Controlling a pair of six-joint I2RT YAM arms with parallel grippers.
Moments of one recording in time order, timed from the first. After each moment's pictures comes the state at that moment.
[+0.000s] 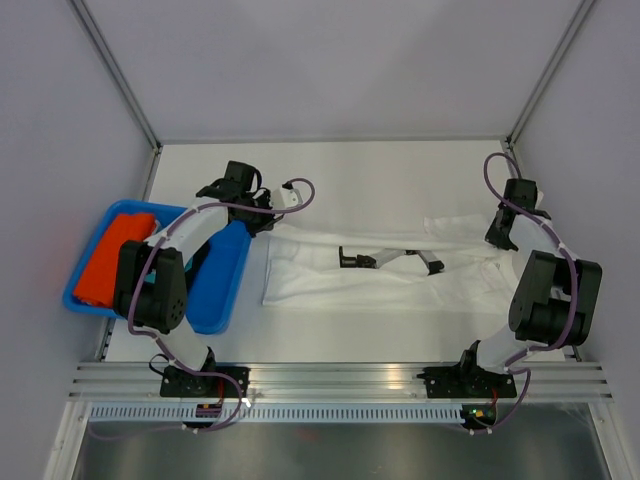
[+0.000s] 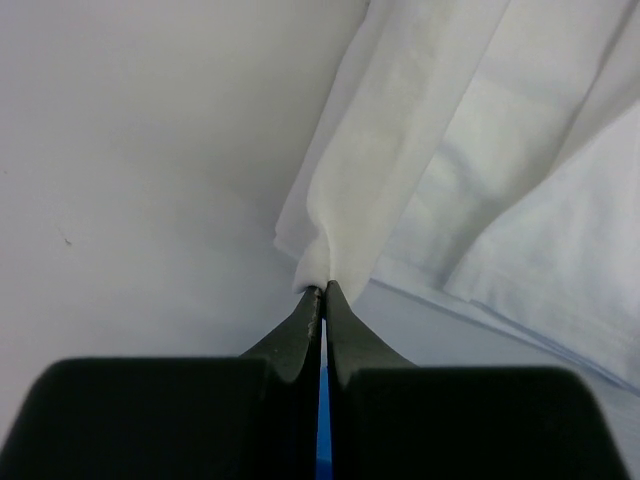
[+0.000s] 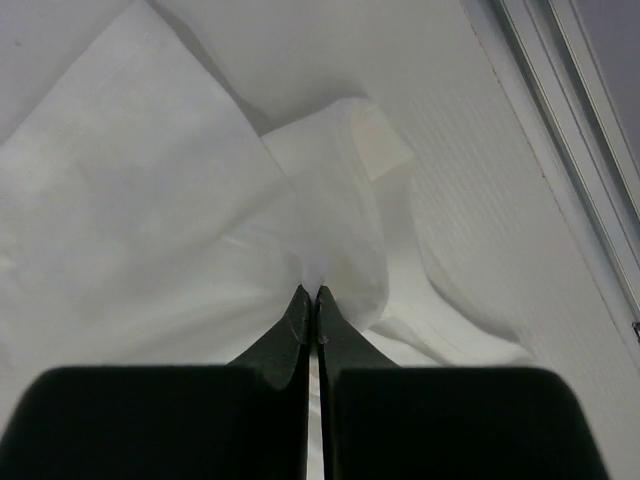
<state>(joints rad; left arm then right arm) -0.26 1.68 1.22 -0.58 0.40 0.93 -0.27 1.59 1.00 -0.44 0.23 0.25</state>
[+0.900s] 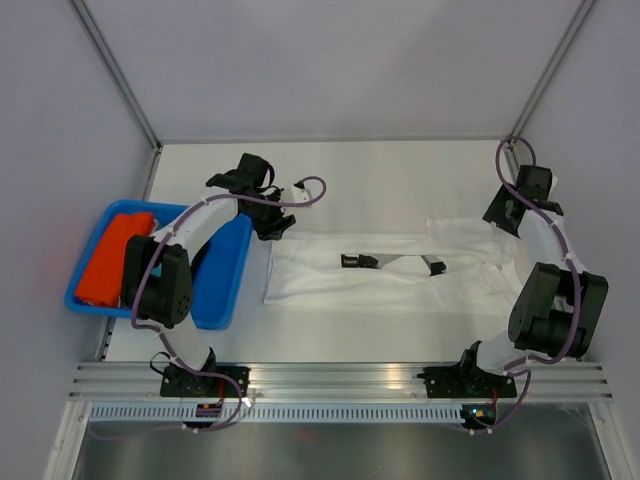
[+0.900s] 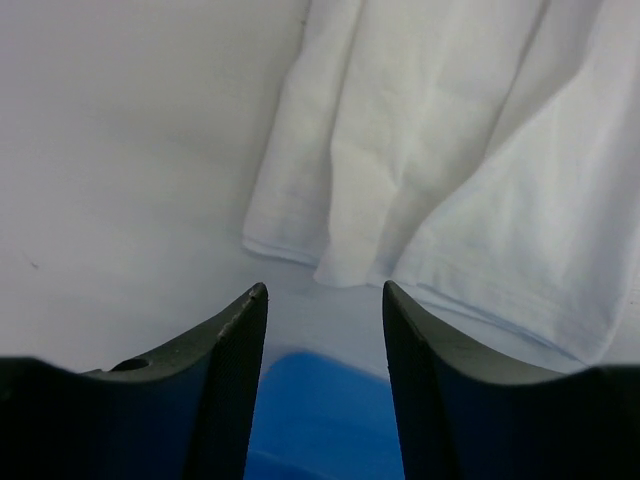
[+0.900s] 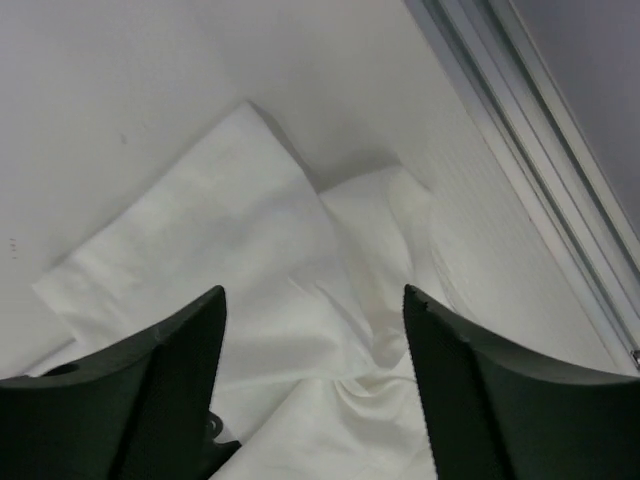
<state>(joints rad) -0.33 1.72 1.34 -0.78 0.38 0.95 -0.29 1.52 1.06 -0.46 0.18 0.28</state>
